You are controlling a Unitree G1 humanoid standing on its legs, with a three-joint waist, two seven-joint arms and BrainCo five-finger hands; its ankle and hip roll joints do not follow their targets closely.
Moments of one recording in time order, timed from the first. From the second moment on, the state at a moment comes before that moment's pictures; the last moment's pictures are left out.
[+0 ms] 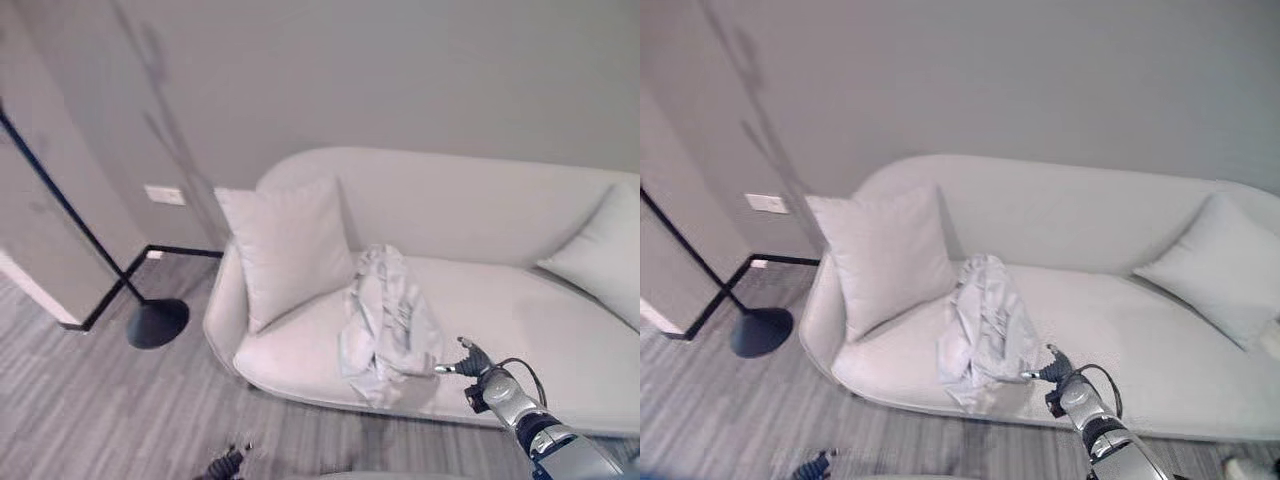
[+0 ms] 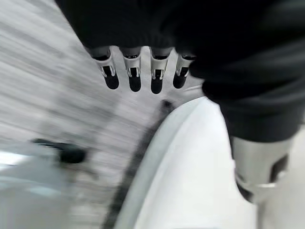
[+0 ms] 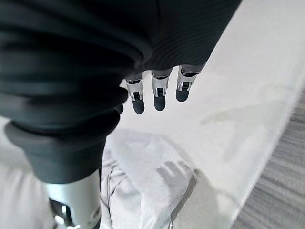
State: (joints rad) left arm 0.00 0.25 -0.09 1.33 -0.48 -0.17 -0.05; right arm -0.33 -0.35 0.42 1.15 -0.08 -0.04 -0.14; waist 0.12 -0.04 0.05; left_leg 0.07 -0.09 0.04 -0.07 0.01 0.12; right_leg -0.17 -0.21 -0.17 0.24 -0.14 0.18
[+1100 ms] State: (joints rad) left arm -0.10 0.24 -0.43 1.09 -0.37 -0.20 0.04; right arm -0.59 -0.22 0.41 1.44 0.02 -0.02 -0.30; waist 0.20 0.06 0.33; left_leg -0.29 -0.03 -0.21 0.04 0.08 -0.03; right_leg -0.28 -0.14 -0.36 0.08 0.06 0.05
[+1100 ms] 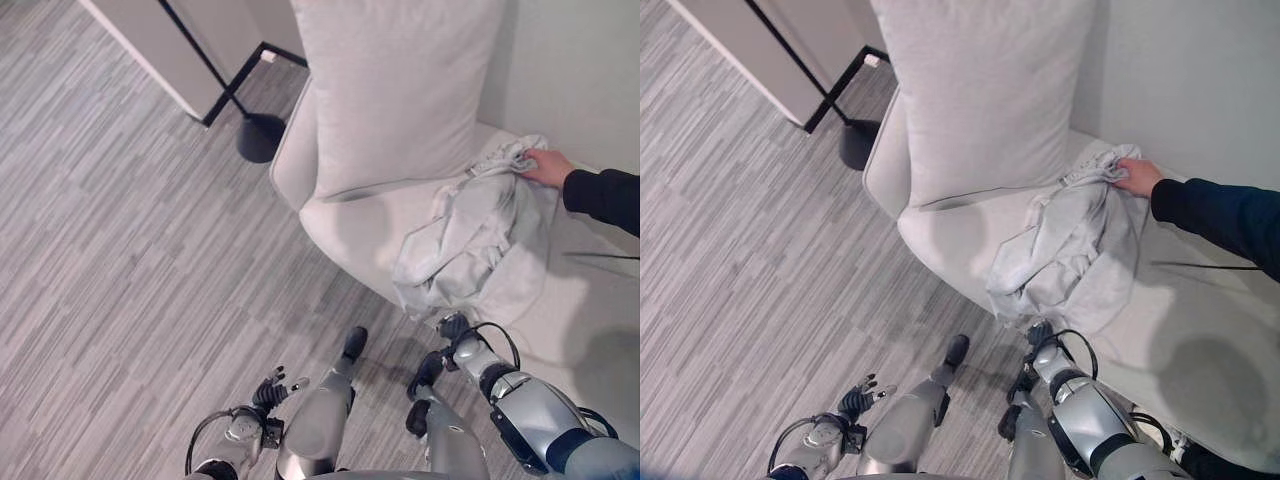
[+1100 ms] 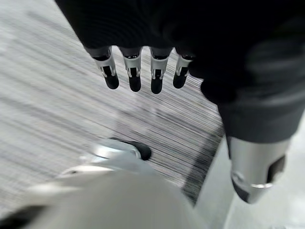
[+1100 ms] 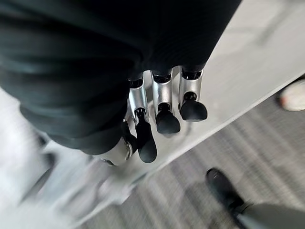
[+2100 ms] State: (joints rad) left arm 0.04 0.21 -0.24 1.35 -0.21 -0.15 0.00; right arm -0.02 -0.13 0.35 1.21 0.18 -0.05 -0.06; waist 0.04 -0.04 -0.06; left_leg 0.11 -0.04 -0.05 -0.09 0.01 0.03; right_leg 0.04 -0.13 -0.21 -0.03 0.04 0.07
